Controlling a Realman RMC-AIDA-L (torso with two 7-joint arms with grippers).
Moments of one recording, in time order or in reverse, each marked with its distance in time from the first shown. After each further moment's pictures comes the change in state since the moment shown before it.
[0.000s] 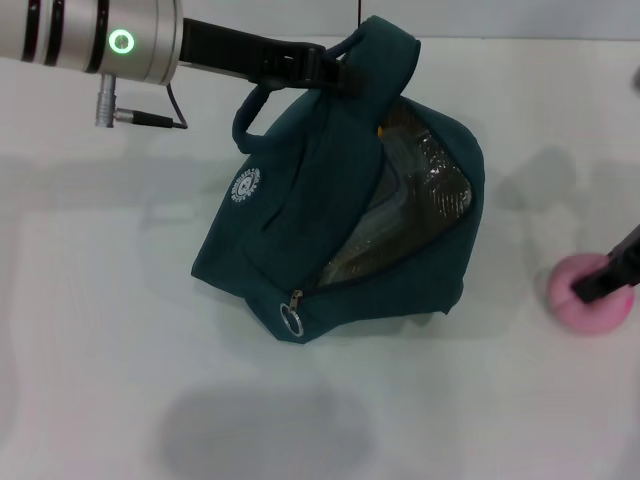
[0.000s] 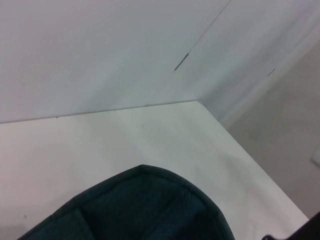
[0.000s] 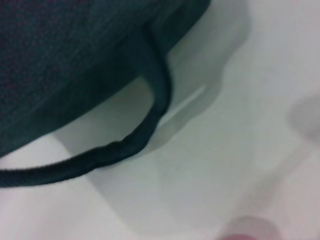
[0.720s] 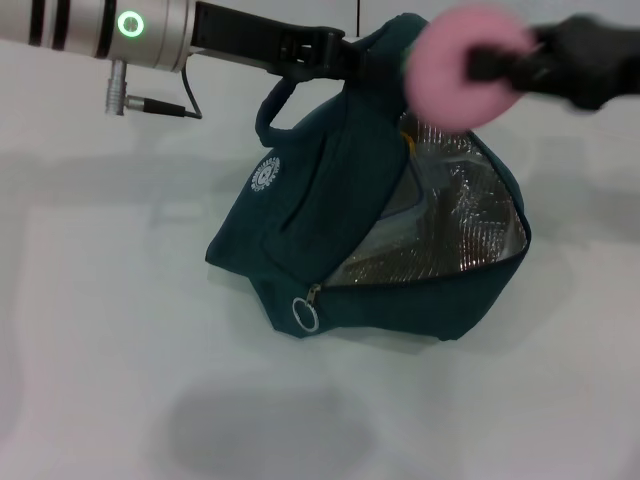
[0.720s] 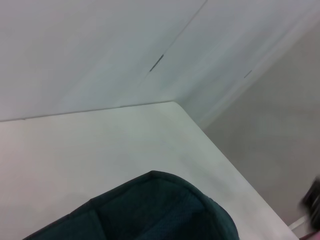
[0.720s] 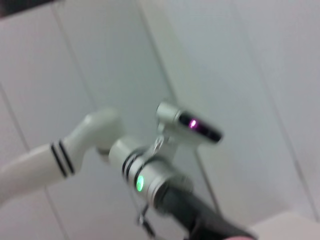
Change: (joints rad) left arm -0.027 0.001 0.000 0.002 -0.035 0.042 -0.032; right arm -0.040 -0.033 0.295 0.284 0.893 -0.072 -0.615
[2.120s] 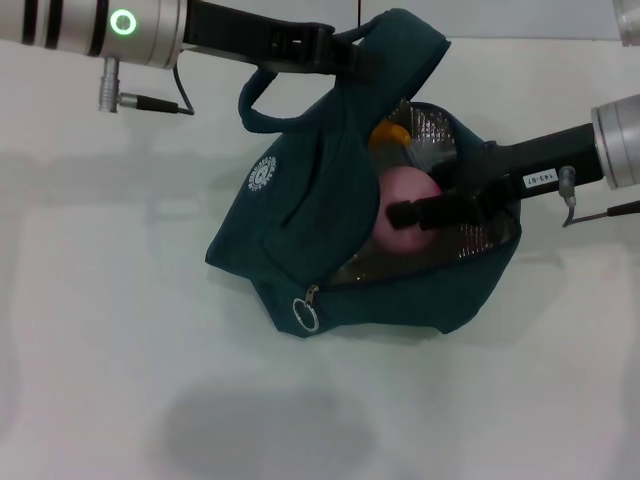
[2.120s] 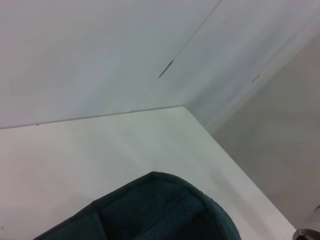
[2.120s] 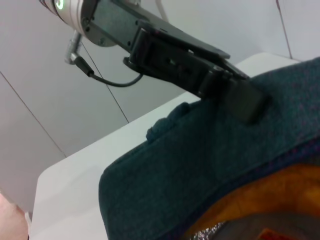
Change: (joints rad) left arm 0.008 0.008 -0.002 -0.001 0.002 -0.018 0.008; right arm 0.067 0.059 -0.267 0.002 -0.262 0.255 0.151
